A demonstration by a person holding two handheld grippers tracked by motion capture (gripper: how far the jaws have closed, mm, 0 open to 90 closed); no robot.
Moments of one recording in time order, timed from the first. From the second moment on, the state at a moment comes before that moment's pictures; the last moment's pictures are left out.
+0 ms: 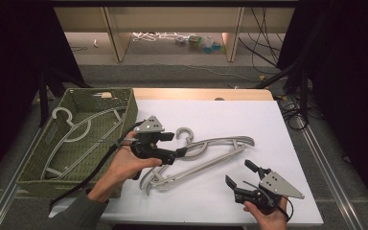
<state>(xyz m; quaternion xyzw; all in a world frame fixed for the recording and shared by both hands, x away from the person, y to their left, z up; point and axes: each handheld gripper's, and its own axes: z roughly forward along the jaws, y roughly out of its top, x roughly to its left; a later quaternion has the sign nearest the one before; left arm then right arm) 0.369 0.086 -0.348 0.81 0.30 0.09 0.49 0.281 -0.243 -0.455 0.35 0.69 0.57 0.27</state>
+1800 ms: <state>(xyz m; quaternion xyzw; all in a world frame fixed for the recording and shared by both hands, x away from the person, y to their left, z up) 0.484 0.048 -0.465 0.86 0.39 0.00 0.34 0.281 -0.239 -0.454 0.34 0.70 0.57 0.26</state>
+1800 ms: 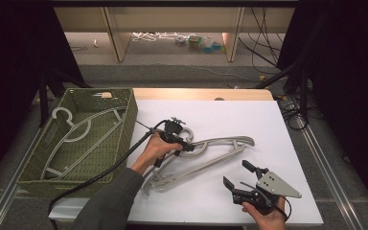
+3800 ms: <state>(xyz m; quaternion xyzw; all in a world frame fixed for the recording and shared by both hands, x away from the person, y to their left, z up) 0.452 0.053 -0.428 0.85 0.31 0.05 0.42 0.281 -0.238 -0.455 0.34 0.70 0.57 0.27</state>
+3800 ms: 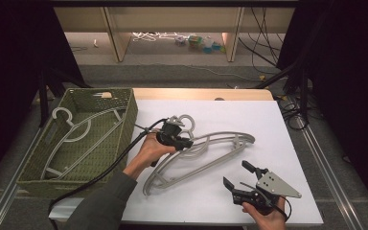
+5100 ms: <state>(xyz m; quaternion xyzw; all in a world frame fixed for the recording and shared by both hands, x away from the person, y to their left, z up) 0.398 0.172 -0.304 0.79 0.29 0.02 0.53 0.282 -0.237 -0.456 0.34 0.71 0.56 0.26</state>
